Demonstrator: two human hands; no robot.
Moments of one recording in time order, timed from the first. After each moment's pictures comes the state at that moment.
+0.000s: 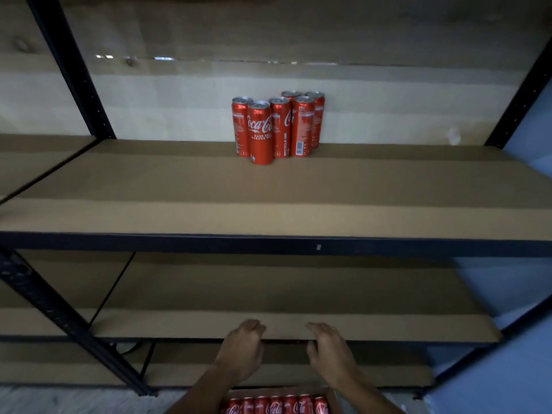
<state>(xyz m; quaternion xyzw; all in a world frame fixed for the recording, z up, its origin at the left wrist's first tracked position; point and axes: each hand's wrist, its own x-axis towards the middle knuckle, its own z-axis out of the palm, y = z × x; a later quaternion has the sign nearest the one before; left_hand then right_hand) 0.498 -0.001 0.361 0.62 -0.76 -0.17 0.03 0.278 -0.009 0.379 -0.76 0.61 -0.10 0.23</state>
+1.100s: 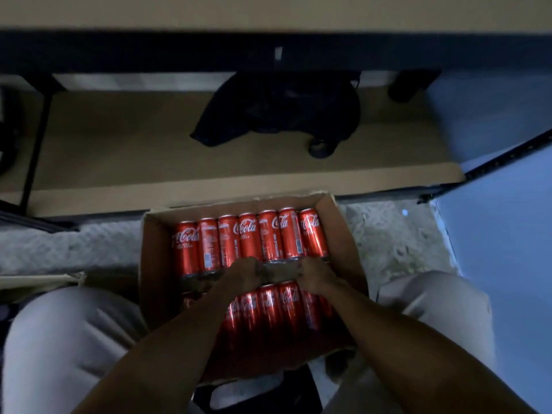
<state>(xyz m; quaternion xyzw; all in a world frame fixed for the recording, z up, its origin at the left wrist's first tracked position) 0.421 0.078 -0.193 0.61 -0.62 -0.48 -0.12 0.223 0.082 -0.163 -0.59 0.67 0.16 0.42</state>
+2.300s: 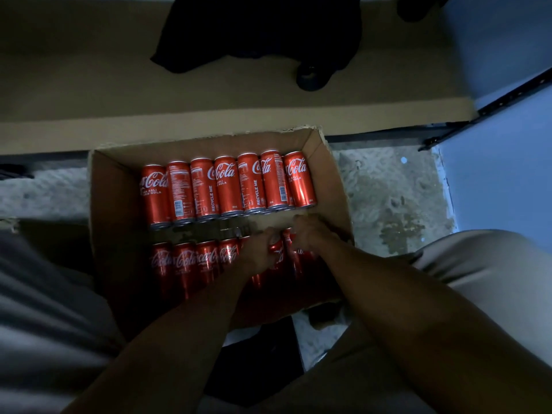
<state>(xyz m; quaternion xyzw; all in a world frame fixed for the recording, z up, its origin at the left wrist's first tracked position) 0.344 0.149 -0.253 0.60 -0.64 -0.48 0.02 0.190 0.096 -0.214 -0.64 0.63 0.27 0.35</state>
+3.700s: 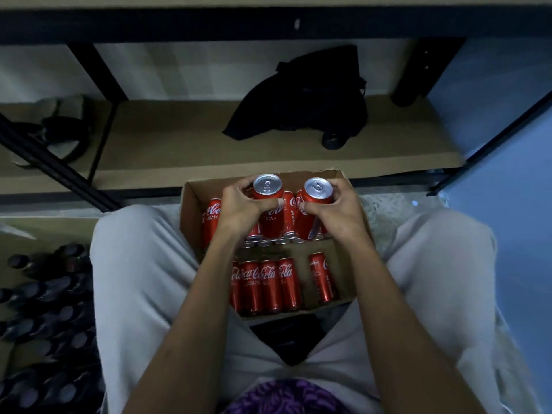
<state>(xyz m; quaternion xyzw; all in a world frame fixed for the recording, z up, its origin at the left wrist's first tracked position) 0.438 0.134 -0.016 0.61 -0.40 -0.52 0.45 0.249 0.135 -0.012 -0.46 0.65 -0.37 0.48</state>
